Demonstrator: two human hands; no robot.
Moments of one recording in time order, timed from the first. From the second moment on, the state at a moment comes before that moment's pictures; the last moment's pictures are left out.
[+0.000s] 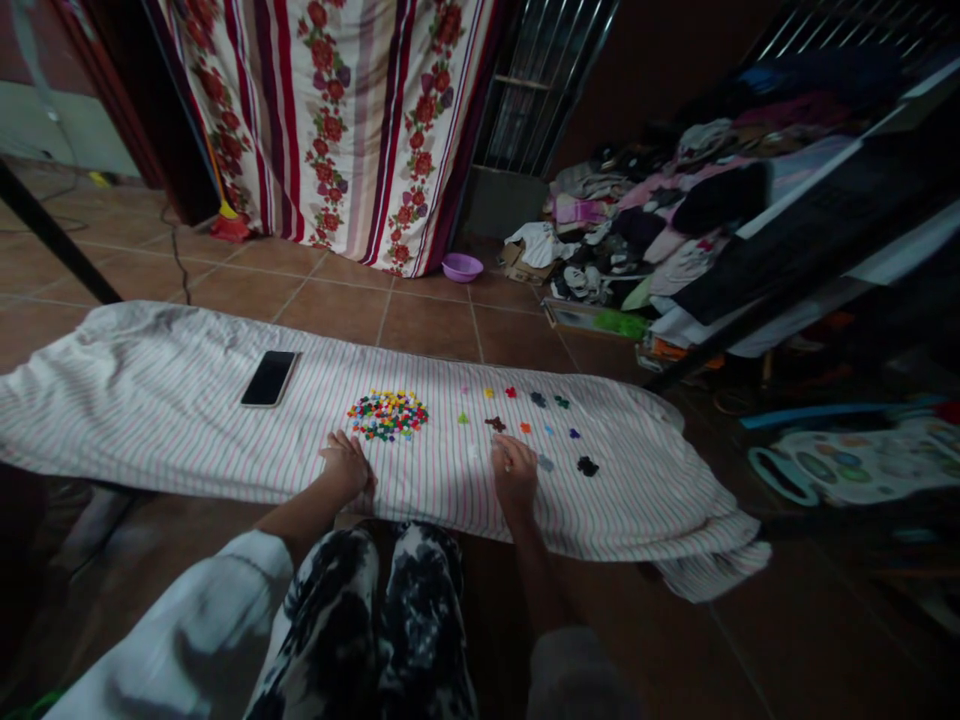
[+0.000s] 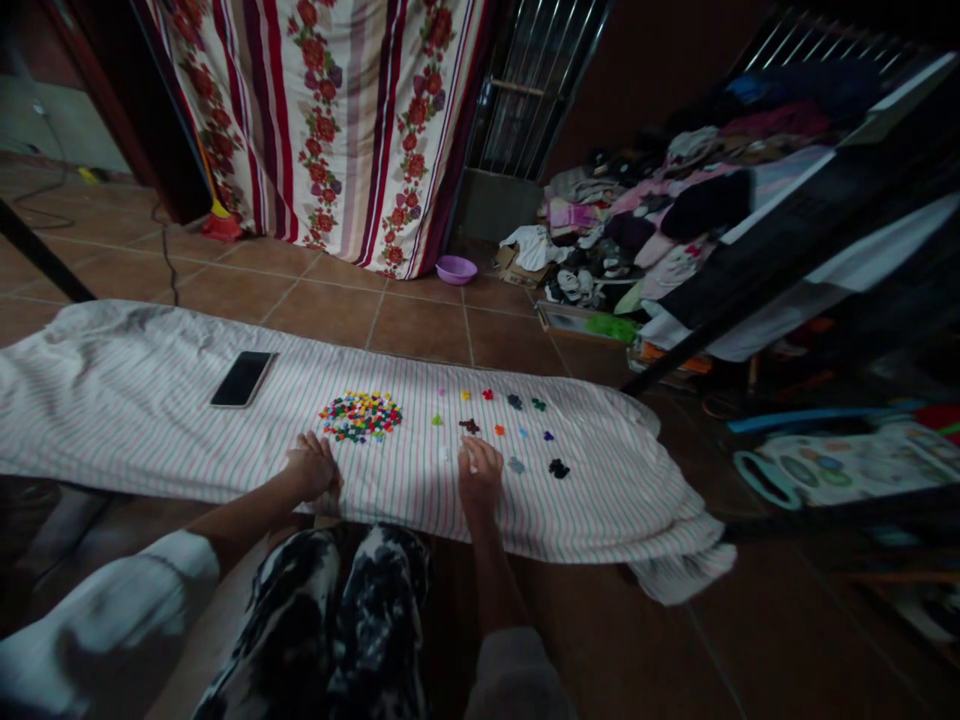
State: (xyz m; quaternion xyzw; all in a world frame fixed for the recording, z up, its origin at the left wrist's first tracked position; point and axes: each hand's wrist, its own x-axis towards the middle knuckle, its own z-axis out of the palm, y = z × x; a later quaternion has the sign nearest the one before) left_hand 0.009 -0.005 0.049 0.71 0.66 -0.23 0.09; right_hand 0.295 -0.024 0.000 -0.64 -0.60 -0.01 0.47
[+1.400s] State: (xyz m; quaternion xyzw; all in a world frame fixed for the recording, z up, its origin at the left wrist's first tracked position) left_hand 0.011 -0.004 0.043 0.71 0.67 -0.22 0.09; right_hand 0.149 0.041 0.001 -0.57 -0.78 0.07 0.26
